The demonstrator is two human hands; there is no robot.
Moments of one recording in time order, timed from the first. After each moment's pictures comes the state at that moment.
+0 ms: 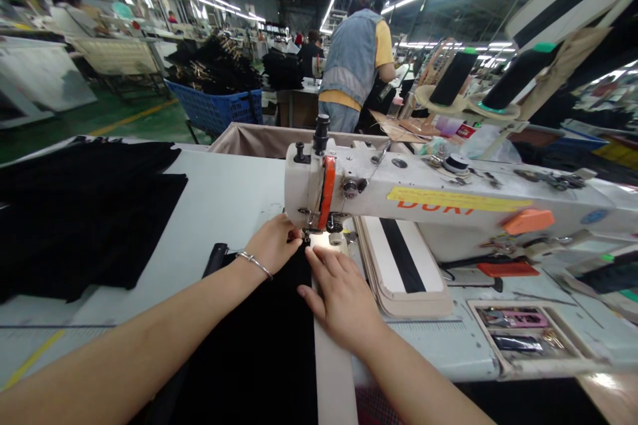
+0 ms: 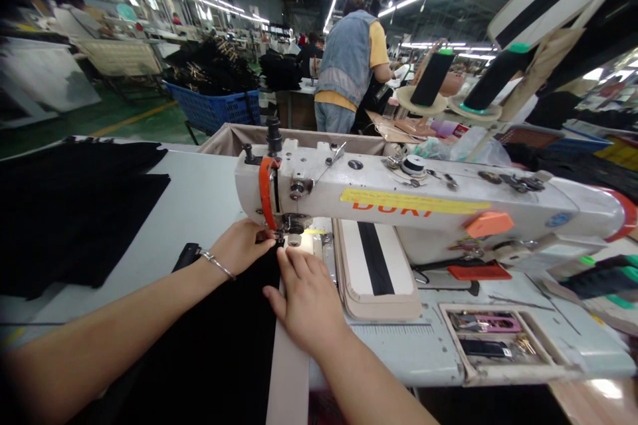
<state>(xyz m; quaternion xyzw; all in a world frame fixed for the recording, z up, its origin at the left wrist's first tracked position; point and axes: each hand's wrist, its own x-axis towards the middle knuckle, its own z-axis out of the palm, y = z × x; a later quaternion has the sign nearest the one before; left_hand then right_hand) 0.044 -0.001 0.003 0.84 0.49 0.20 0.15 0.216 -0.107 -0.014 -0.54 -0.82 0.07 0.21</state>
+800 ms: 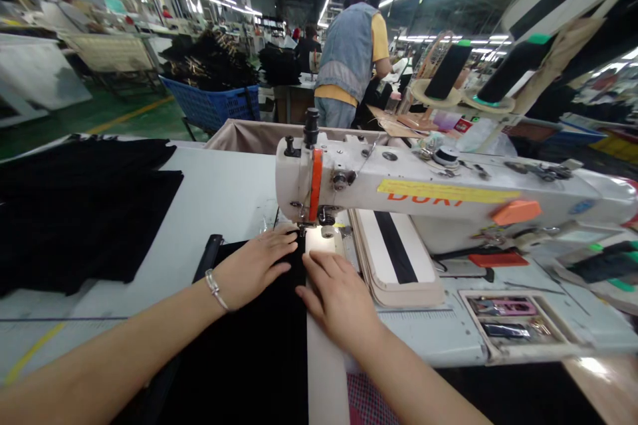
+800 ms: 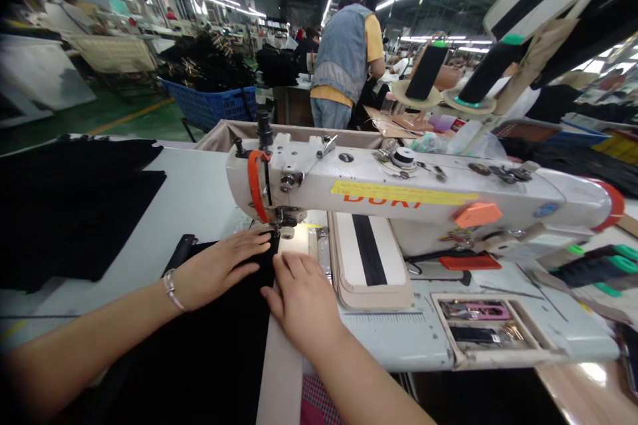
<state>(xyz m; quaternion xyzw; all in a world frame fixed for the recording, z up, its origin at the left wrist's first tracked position) 0.005 -0.043 -0.008 0.93 0.32 0.15 0.11 0.219 -0.124 -0.013 -0.54 -0.81 0.07 0.23</state>
